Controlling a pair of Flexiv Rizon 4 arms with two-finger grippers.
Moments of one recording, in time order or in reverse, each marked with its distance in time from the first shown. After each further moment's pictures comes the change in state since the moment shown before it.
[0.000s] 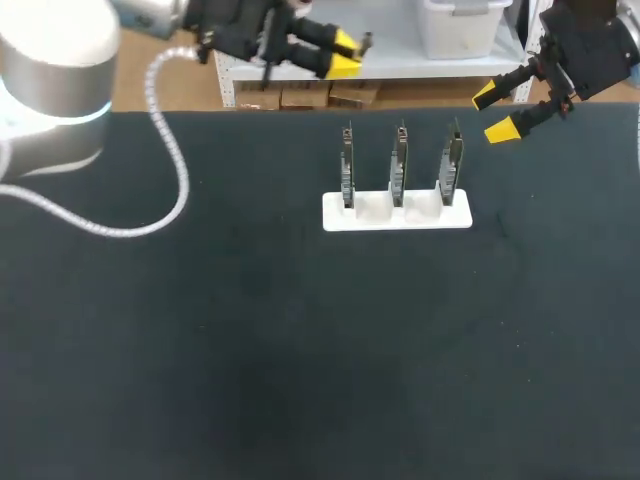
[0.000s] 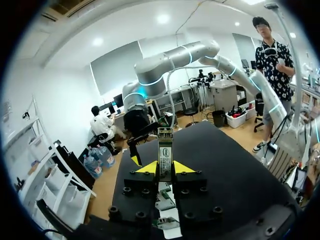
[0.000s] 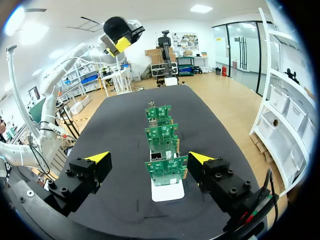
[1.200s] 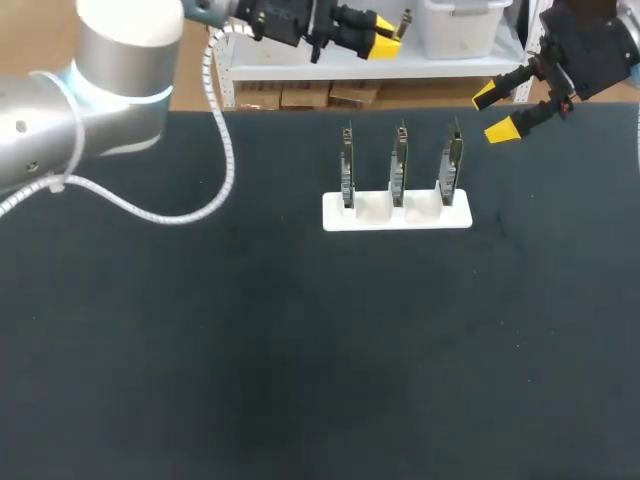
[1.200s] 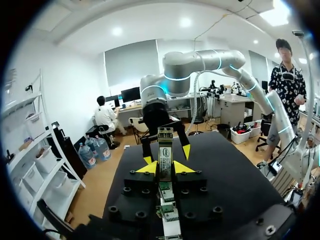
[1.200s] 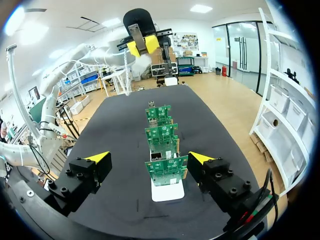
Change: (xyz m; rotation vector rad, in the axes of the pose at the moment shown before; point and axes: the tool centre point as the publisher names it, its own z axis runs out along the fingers) left arm 0.019 0.056 0.043 -0.028 -0.039 -0.164; right arm 0.000 0.000 0.000 0.000 0.000 0.000
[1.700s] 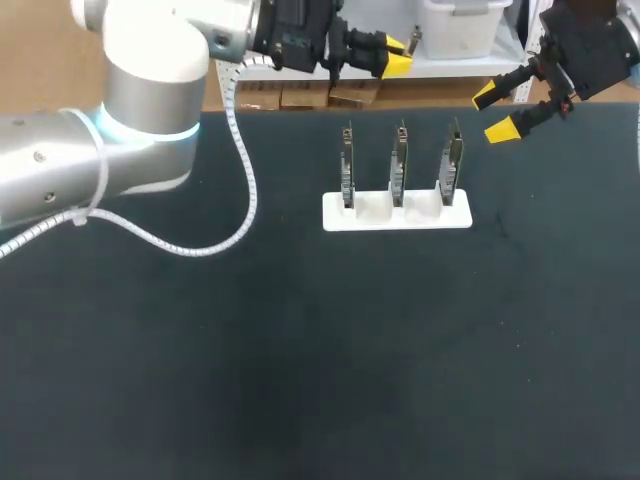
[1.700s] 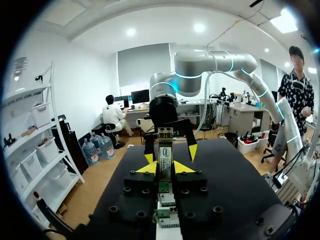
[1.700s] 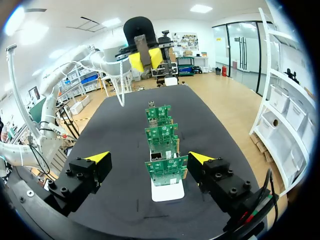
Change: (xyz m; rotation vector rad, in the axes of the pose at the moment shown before) left arm 0.018 -0.006 0.025 -0.057 -0.061 -0.098; right arm 0.000 0.000 0.000 0.000 0.000 0.000
